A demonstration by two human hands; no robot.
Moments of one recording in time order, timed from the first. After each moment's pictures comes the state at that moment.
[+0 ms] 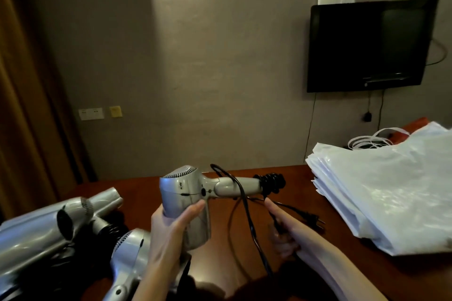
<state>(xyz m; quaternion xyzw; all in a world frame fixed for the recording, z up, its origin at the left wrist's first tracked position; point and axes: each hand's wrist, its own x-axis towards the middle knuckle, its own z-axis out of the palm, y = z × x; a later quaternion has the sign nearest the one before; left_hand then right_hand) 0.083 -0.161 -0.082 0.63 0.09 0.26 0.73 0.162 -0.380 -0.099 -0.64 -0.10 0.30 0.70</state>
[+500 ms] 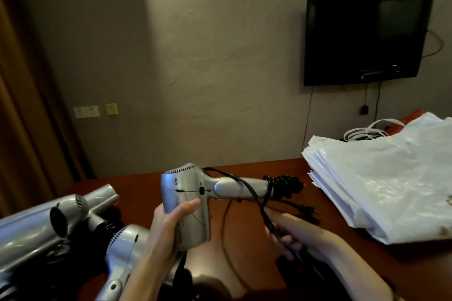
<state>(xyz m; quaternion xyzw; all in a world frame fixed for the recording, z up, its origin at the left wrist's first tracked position) 0.083 -0.161 -0.080 0.62 0.04 0.17 0.77 0.175 -0.400 -0.107 -0.70 -0.19 0.36 0.59</state>
